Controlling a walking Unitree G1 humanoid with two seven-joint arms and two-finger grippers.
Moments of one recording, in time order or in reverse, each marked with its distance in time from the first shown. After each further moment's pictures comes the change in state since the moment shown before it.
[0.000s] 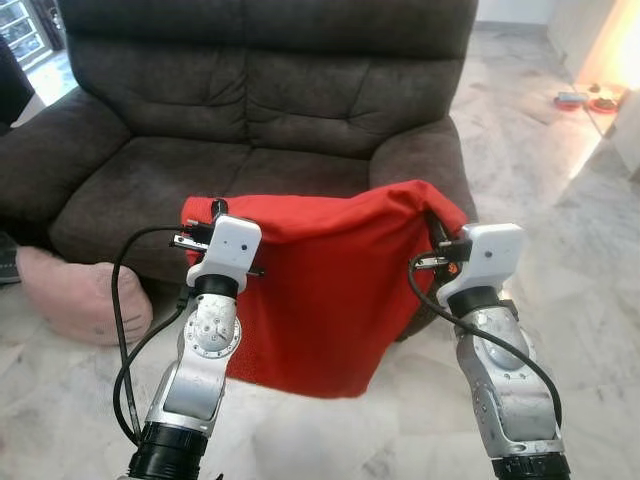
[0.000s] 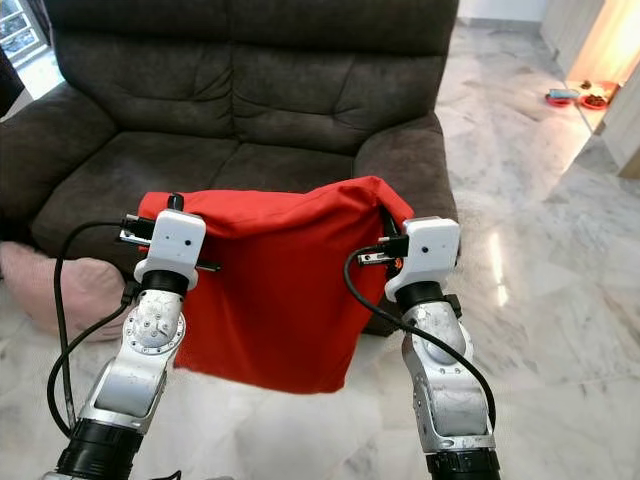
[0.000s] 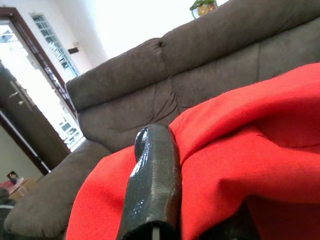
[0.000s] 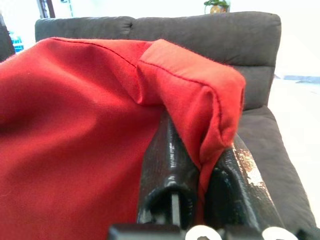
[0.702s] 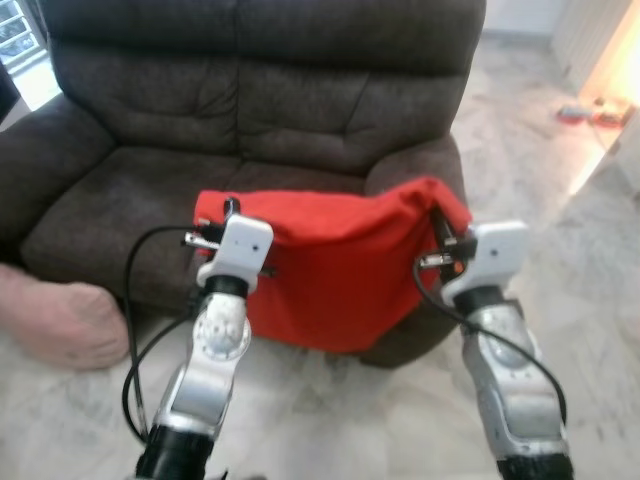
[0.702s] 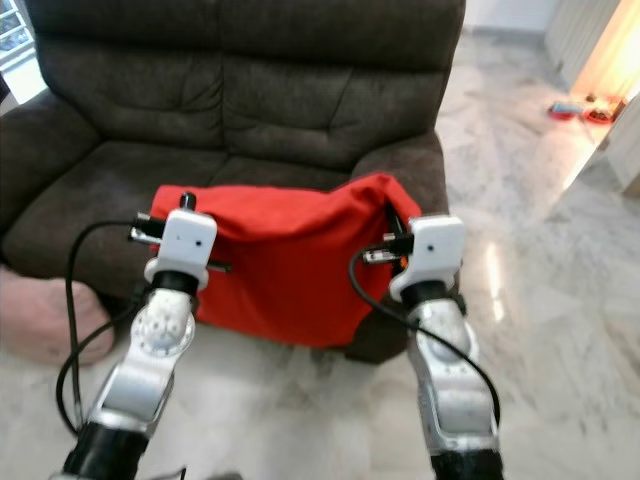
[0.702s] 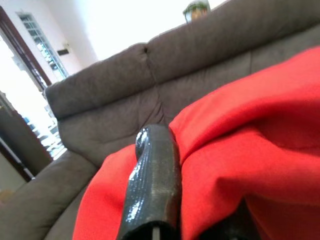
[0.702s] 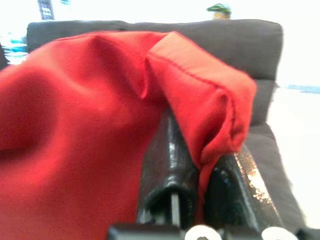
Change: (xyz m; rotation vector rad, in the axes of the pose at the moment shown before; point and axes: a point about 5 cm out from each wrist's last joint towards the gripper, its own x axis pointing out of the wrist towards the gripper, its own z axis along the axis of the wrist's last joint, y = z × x) left arm -0.004 -0.002 0.000 -0.001 0.000 -0.013; right arm 0.005 0.013 0.009 0.015 -0.034 0.048
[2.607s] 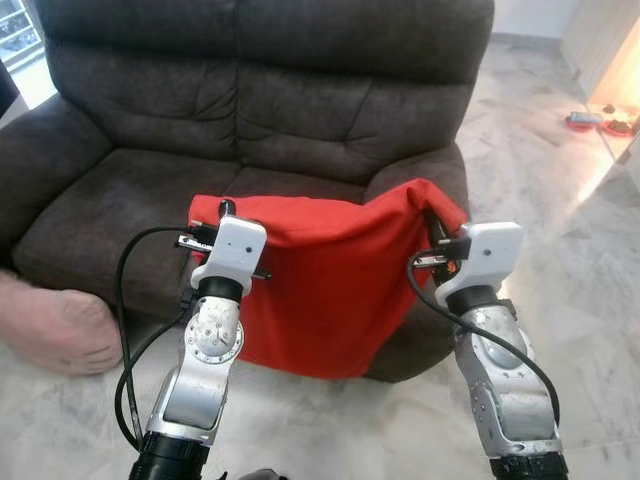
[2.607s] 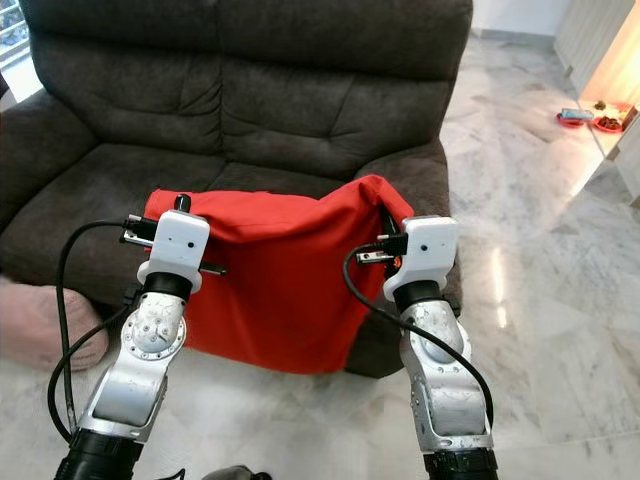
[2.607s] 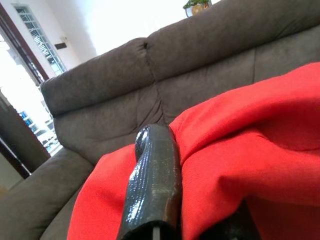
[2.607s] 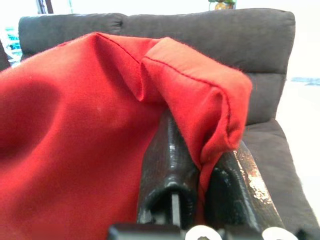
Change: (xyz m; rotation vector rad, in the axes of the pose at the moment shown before) left arm -0.003 0.000 0.007 -0.018 -0.002 -0.029; right arm -0.003 -0.008 -0.006 0.002 0.038 -0.052
